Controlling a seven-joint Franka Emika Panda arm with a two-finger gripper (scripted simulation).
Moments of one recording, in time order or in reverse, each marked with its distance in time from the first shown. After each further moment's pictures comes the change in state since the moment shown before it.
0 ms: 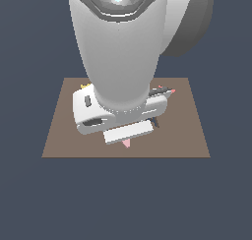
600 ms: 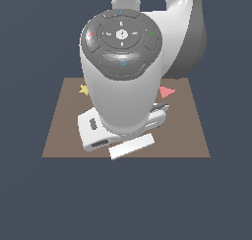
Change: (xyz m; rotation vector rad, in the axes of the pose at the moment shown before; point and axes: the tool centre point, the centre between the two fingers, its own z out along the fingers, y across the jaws) arm 0.025 0.002 0.030 0.005 0.006 -0.088
